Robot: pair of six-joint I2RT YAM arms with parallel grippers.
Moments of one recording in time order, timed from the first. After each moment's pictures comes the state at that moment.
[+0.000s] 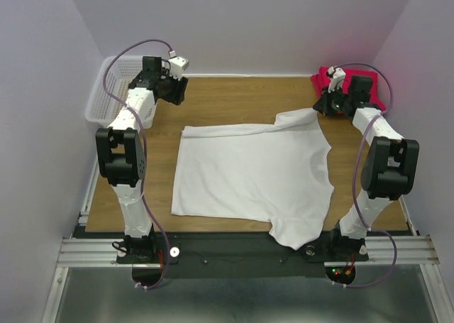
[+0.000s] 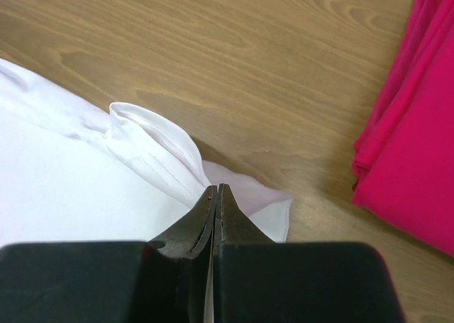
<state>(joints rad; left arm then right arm) -0.09 1.97 1.69 -0.46 0.28 0.36 -0.14 1.78 1.35 -0.18 -0.62 -0.26</state>
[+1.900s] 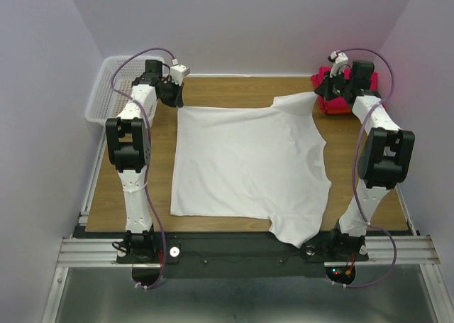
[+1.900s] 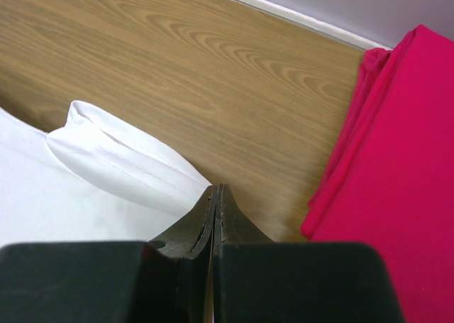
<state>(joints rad) -0.04 2.26 1.97 -0.64 0.48 0.38 -0.14 1.93 1.58 -0.17 -0.60 -0.25</state>
